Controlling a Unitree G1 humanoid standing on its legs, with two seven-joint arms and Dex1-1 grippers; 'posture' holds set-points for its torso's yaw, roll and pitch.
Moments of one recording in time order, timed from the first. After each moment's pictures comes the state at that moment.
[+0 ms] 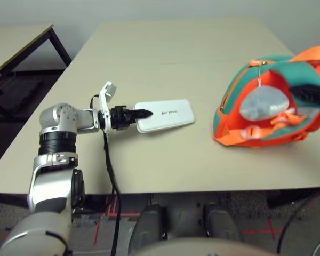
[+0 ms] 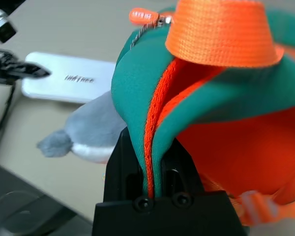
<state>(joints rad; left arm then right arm) -0.76 0.59 0.21 0.52 -0.71 1.41 -0.78 -0.18 -1.28 -0.69 -0.43 1.93 1.29 -0.05</state>
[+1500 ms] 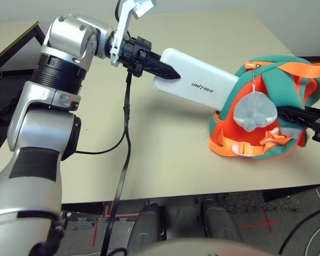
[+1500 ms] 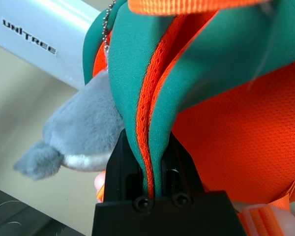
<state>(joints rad) -1.38 0.69 -0.41 0.47 -0.43 0.95 -1.58 0.00 -1.27 -0.64 -0.54 1.80 1.05 0.01</state>
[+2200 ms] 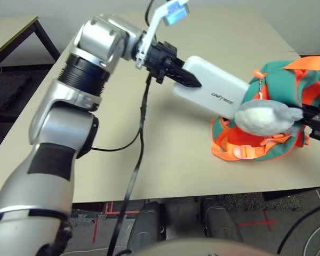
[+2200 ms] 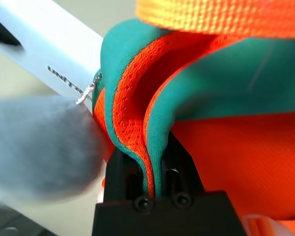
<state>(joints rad) -1.38 0.47 -0.42 0.48 -0.33 0.81 -1.52 -0.09 -1.28 -0.55 -0.52 1.77 1.02 0.00</state>
